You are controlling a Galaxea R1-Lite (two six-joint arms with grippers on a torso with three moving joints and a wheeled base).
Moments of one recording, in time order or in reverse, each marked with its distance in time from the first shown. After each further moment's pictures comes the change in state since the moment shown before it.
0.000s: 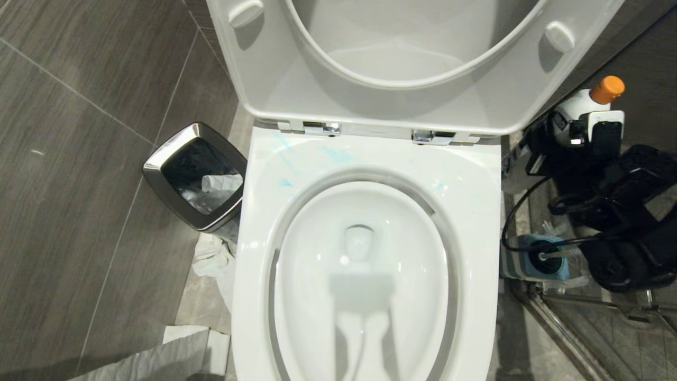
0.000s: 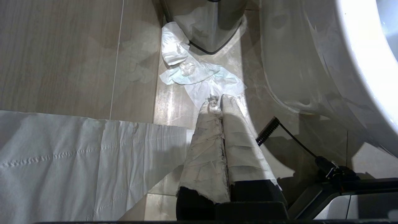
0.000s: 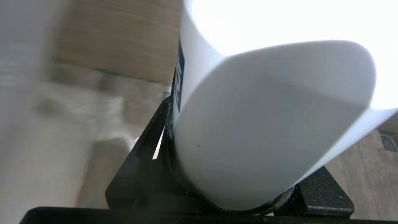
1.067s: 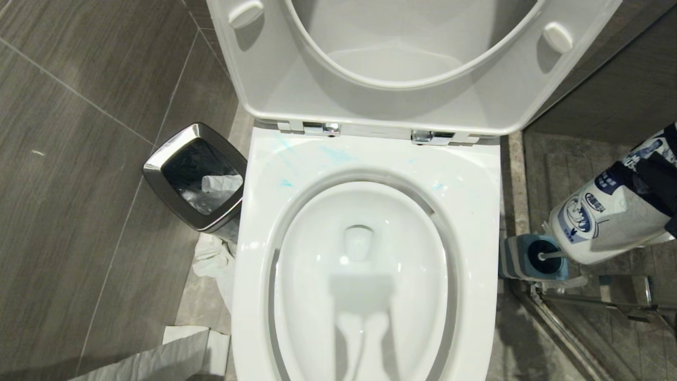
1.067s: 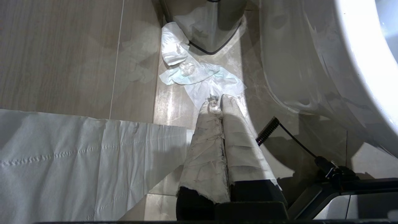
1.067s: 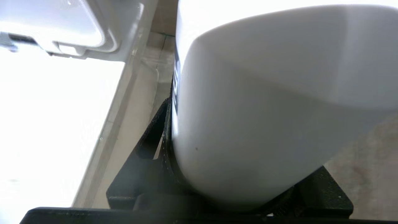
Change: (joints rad) left arm 0.000 0.000 0.000 0.000 0.000 -0.001; right arm 0.002 -0.857 0.370 0.718 0.168 0.149
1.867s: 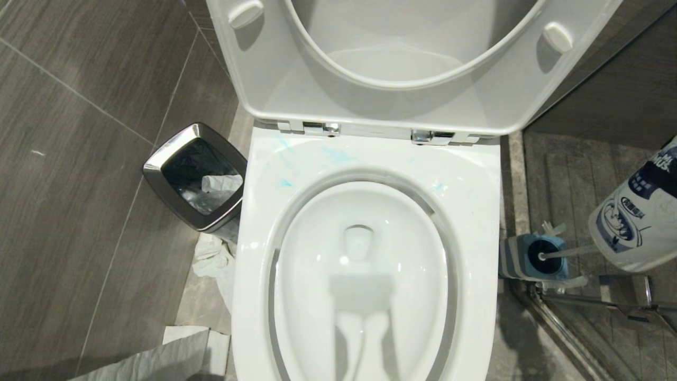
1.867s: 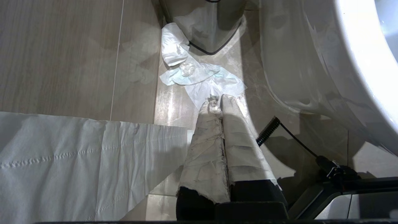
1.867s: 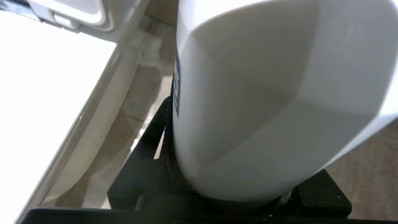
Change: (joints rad) left arm 0.000 0.000 0.000 -0.001 -0.001 0.008; right arm 0.000 -0.134 -0.120 0.296 -0.006 -0.211
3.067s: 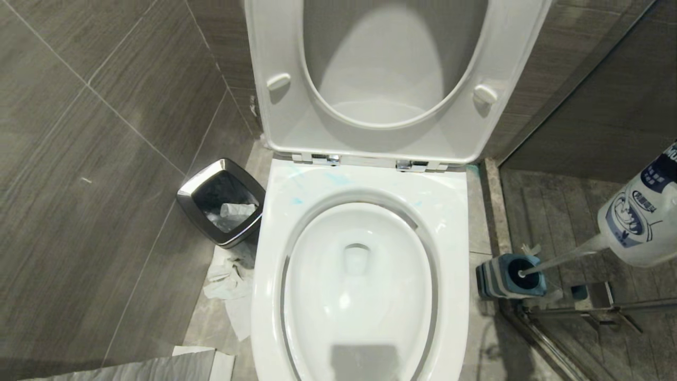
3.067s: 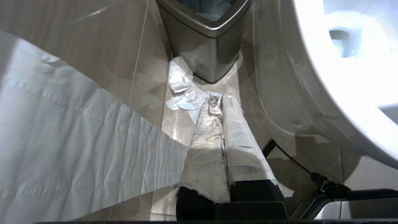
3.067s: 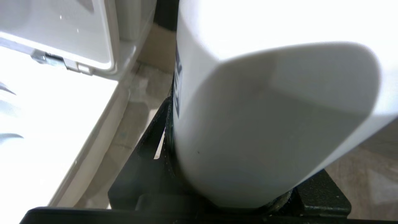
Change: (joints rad) left arm 0.000 0.000 0.000 0.000 0.001 -0.003; right arm 0.000 -0.009 -0.017 0.002 -0.035 -0.002
